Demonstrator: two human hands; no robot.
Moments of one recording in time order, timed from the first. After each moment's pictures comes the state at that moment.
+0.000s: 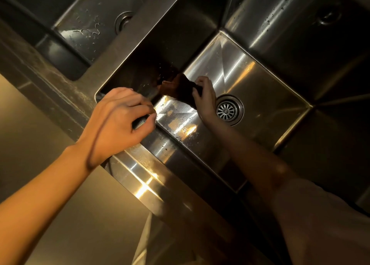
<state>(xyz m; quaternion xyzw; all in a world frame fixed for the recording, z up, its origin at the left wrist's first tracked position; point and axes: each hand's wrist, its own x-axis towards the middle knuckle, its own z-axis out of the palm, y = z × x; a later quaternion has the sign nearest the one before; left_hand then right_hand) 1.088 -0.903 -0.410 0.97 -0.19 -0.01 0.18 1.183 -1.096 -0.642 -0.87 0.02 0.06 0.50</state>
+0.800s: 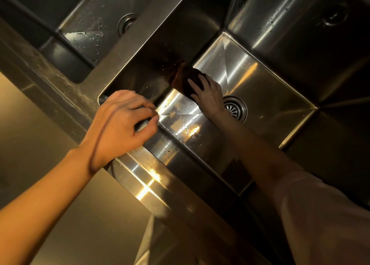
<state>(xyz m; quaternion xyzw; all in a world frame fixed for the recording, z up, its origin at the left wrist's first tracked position) 1.087 -0.903 -0.410 0.97 -0.19 0.00 0.18 1.204 -1.116 -0.668 -0.96 -0.25 0.03 0.13</state>
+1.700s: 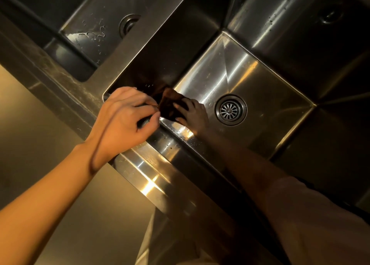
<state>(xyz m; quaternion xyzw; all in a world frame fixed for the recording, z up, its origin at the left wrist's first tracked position) 1.086 -0.902 -0.409 0.96 -0.20 0.02 0.18 1.135 -1.082 -0.675 -0.94 -0.28 0.12 0.16</state>
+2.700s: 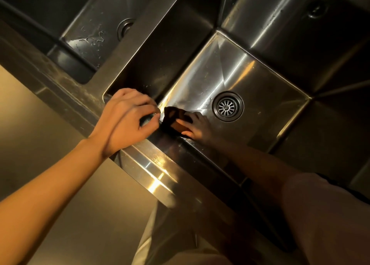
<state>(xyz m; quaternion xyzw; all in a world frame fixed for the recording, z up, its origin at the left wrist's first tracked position) 1.088 -0.905 -0.409 0.97 -0.21 -0.03 0.14 1.098 -1.118 -0.673 -0.91 -0.35 0.17 0.17</state>
